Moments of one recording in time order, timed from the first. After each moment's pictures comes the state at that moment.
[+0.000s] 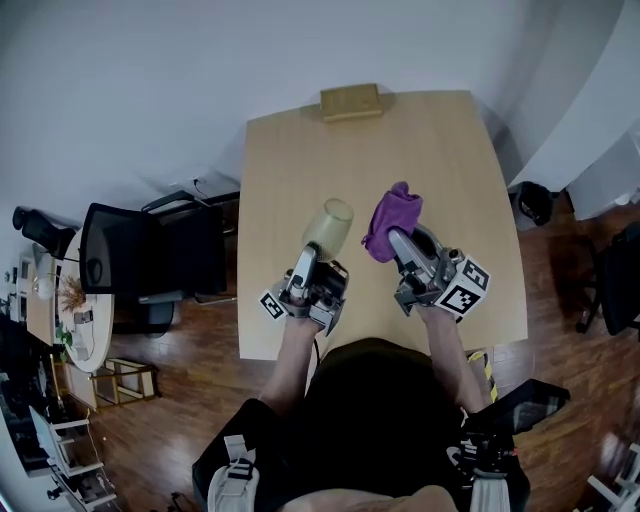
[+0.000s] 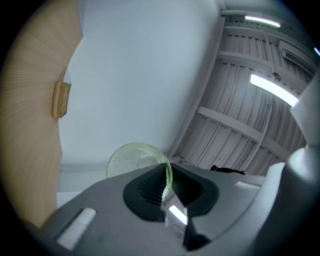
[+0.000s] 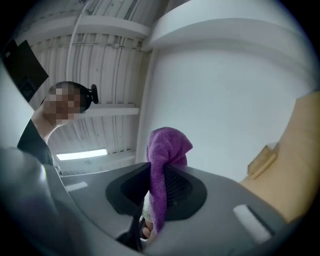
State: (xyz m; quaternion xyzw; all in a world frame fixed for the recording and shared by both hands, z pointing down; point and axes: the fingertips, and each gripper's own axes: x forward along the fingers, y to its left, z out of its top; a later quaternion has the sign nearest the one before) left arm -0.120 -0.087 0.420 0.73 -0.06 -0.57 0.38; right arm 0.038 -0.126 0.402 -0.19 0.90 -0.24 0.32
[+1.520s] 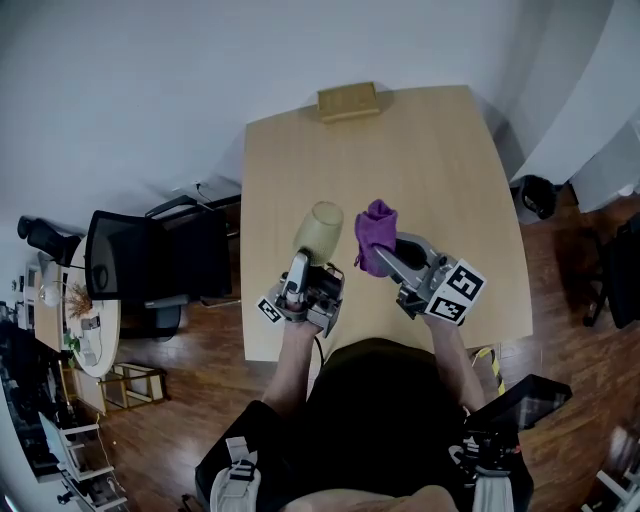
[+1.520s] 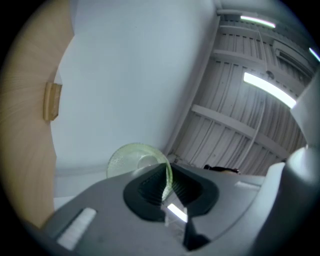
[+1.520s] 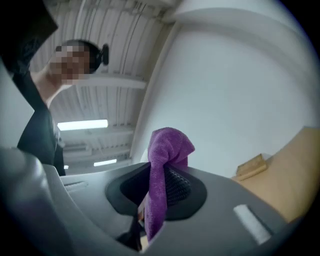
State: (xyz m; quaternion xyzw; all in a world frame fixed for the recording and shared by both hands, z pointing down) left arm -0.130 -0.074 0.405 0.74 -0.05 -0.57 0.34; right arm 0.009 -0.100 0.425 -0.19 0.95 -0.18 0.20
